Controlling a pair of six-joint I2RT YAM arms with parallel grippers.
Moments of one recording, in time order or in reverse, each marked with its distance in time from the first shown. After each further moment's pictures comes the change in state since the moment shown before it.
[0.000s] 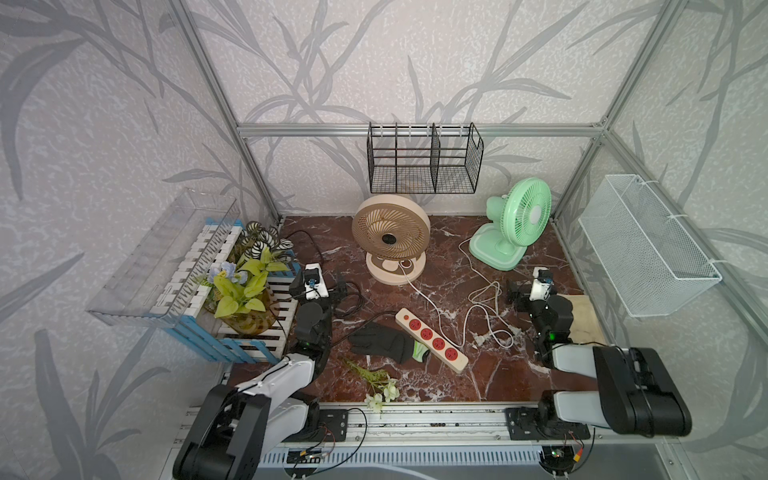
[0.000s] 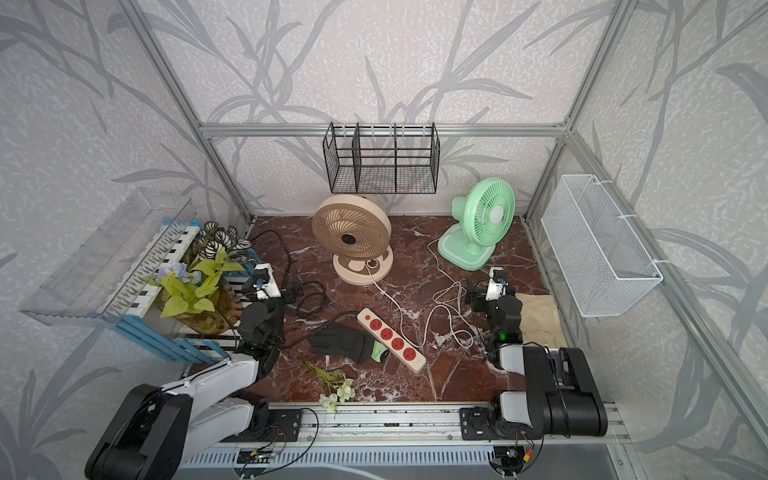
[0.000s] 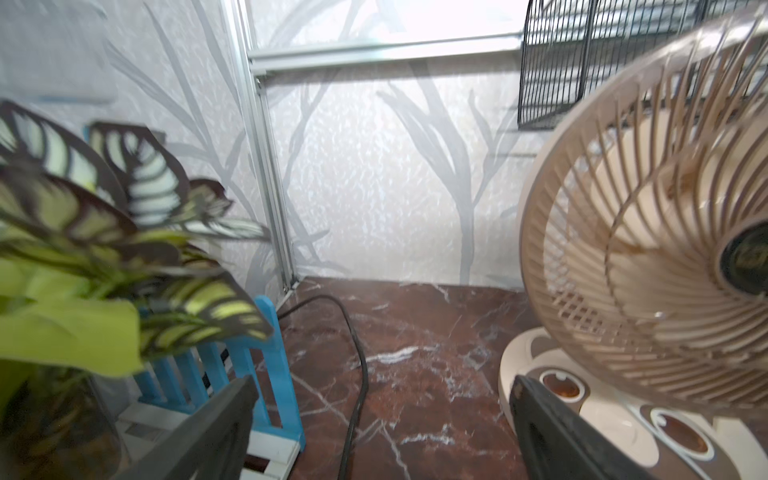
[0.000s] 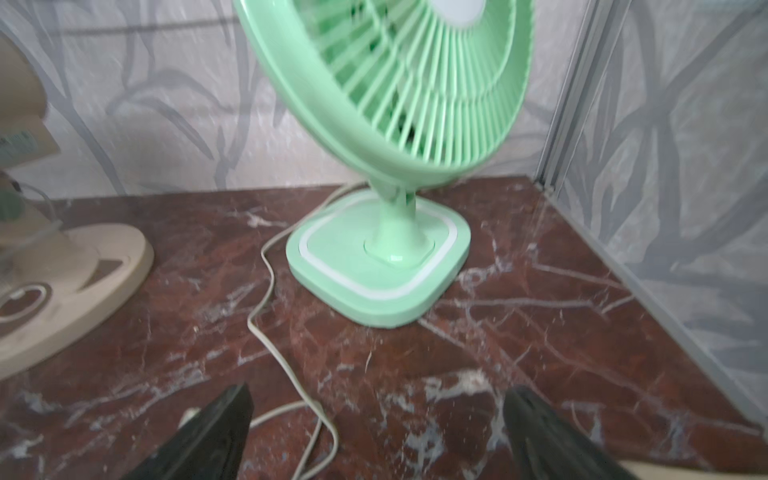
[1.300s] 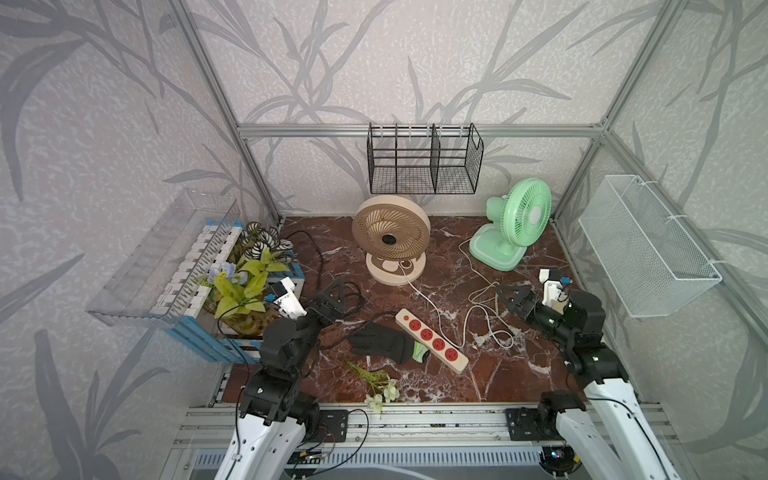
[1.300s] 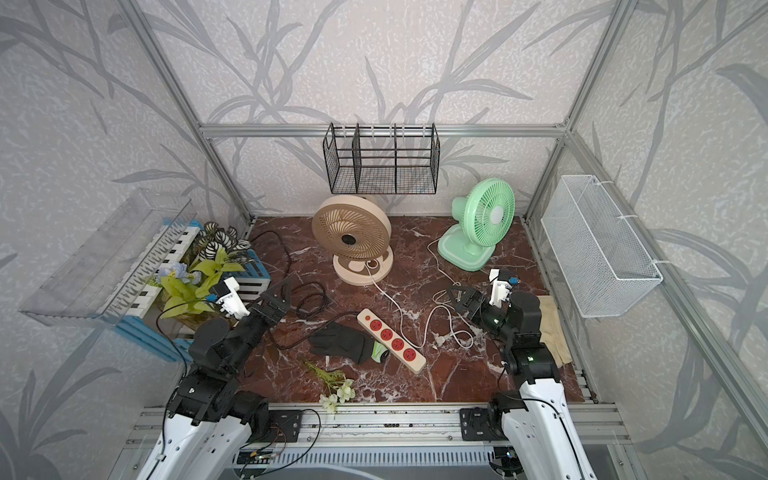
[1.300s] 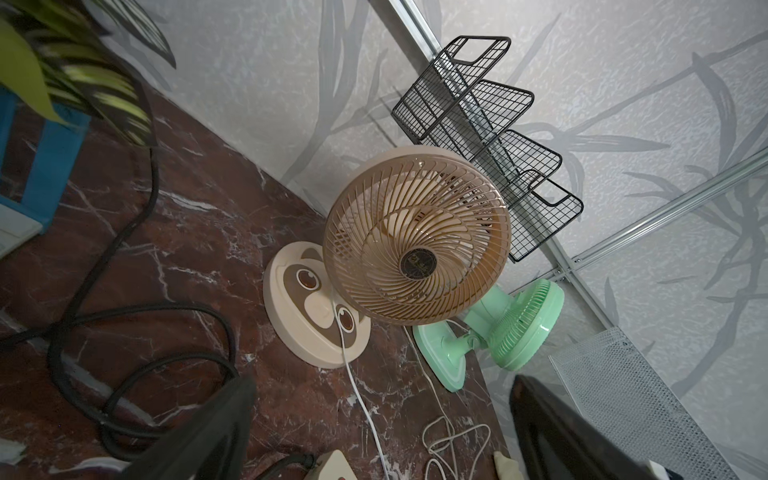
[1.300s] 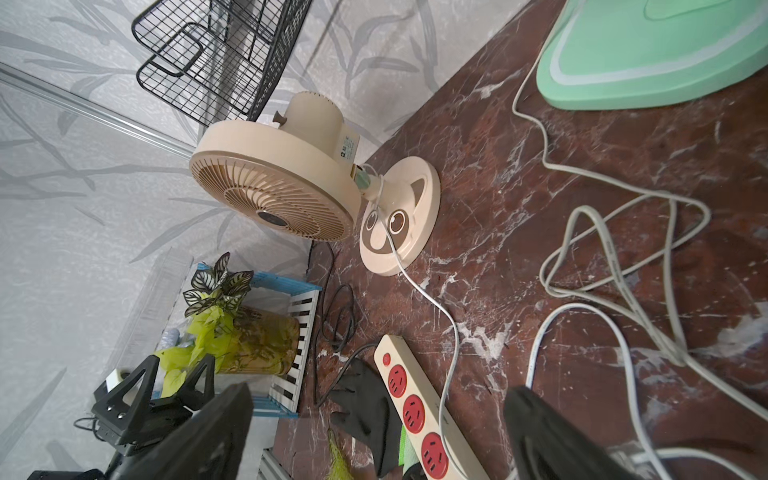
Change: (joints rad) left arm -0.003 -0.661 0.218 -1.098 0.449 -0.937; right arm 0.087 -0.550 0.316 -1.135 -0.548 0.786
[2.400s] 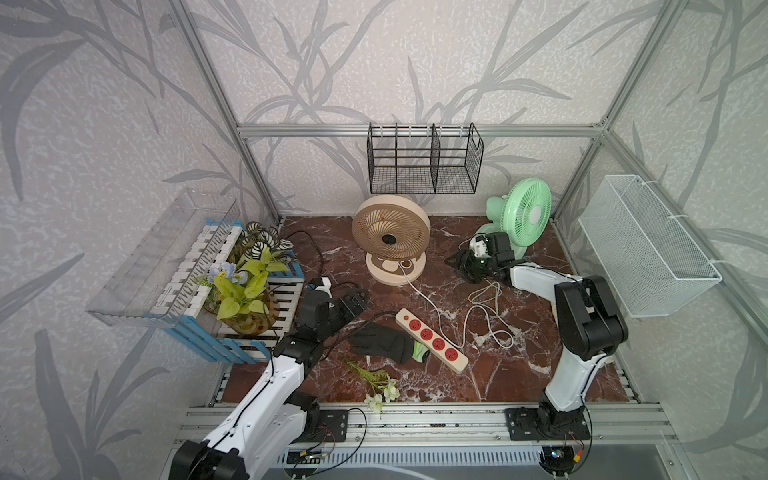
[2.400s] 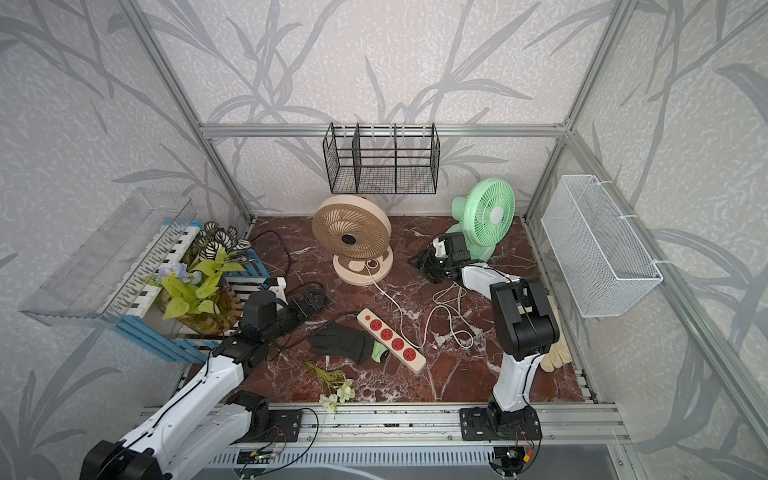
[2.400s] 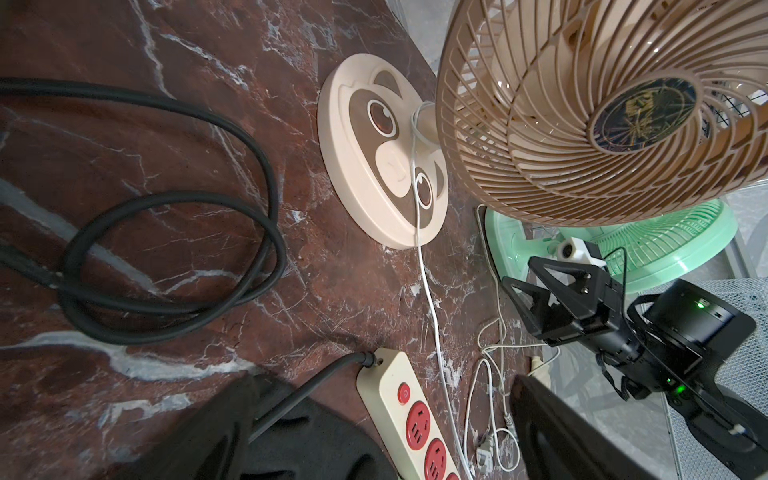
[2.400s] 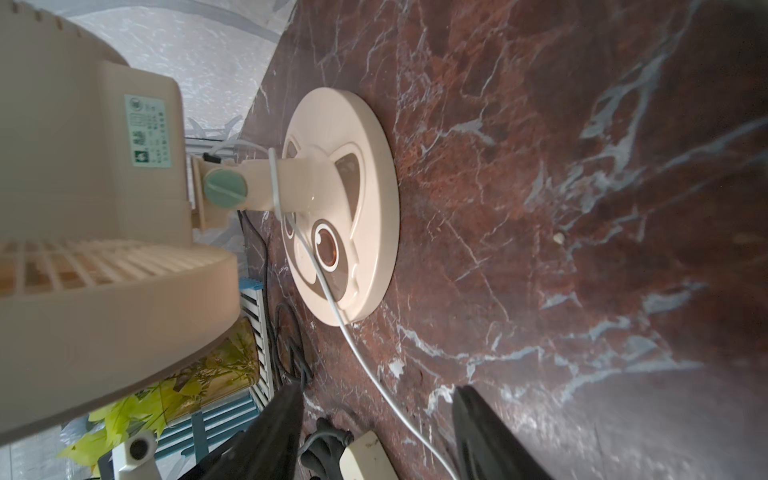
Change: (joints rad) left arm -0.001 0.504 -0.039 0.117 0.203 -0.030; right arm 0.204 1.218 0.636 0.200 0.008 0.040
